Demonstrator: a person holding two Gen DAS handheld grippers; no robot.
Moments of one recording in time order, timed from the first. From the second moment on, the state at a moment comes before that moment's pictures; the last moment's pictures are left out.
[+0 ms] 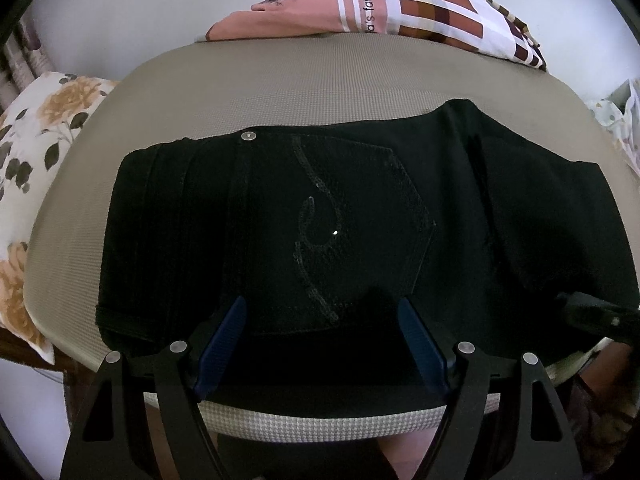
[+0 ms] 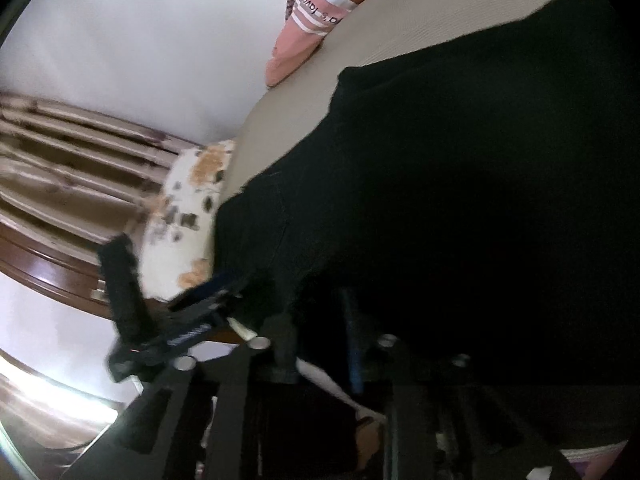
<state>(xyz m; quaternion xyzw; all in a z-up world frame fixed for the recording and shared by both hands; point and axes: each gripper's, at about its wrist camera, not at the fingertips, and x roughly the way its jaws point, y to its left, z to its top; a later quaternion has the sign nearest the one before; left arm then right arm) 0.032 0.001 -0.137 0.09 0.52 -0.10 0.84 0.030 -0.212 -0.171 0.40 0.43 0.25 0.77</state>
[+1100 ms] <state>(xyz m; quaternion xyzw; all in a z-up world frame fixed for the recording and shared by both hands) 0.043 0.043 -0.116 0.00 0.53 -0.09 0.84 0.018 -0.184 -0.175 0.36 0.46 0.35 0.73</state>
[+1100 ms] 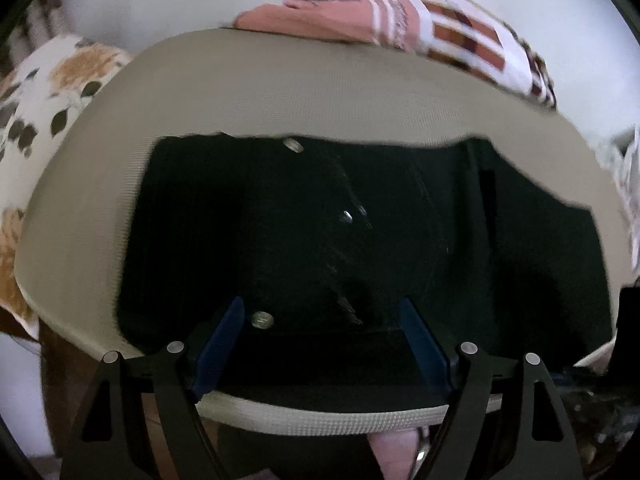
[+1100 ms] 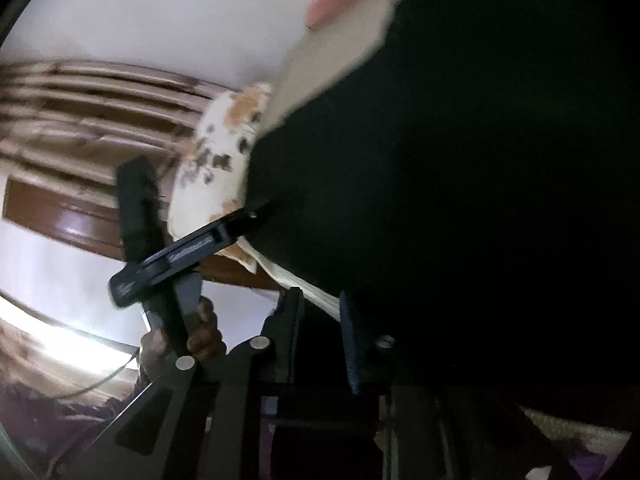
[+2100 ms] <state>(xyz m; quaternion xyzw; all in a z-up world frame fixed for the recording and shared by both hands) 0.053 0.222 -0.175 -0.41 0.58 -0.17 0.69 0.000 -0.260 -0.167 0.44 0.38 0.24 0.78</state>
